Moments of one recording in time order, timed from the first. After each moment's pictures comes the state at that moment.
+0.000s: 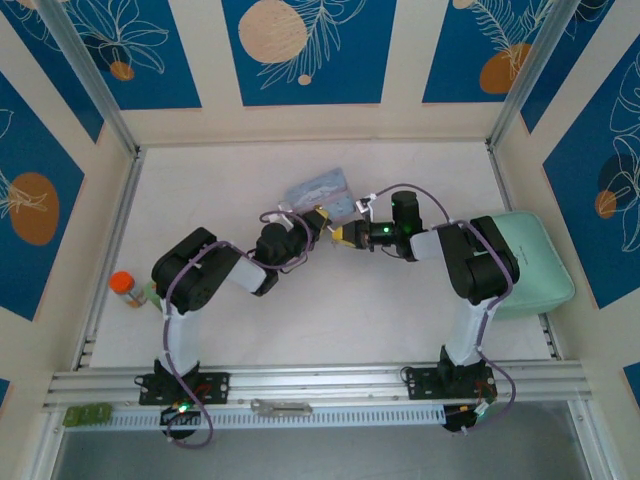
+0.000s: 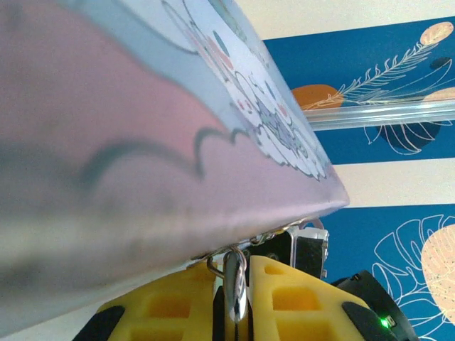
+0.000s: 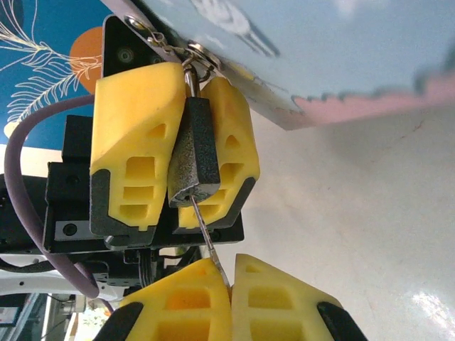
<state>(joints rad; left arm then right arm) -0.67 2.01 0.78 1.19 0.11 -1.47 0.25 1.90 0.84 0.54 -1.15 0.84</state>
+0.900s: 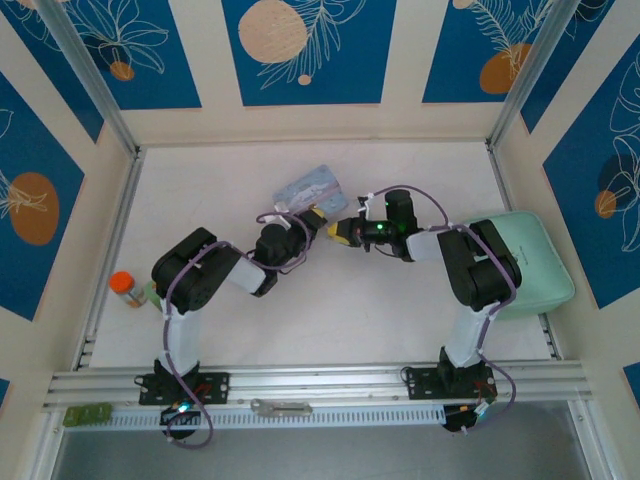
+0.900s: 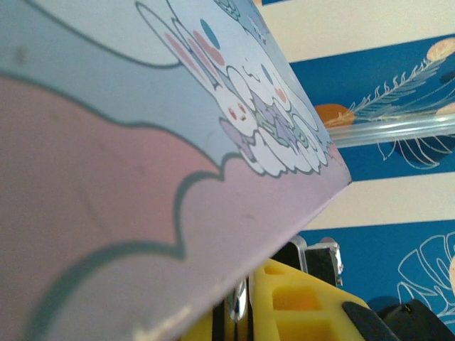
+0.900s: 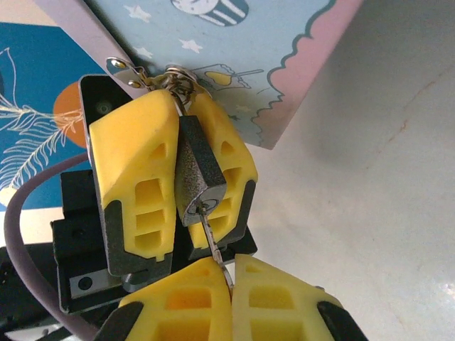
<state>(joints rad) -0.67 2.01 0.77 1.18 0.03 -1.41 0.32 1.85 0.84 0.51 -0.97 1.03</state>
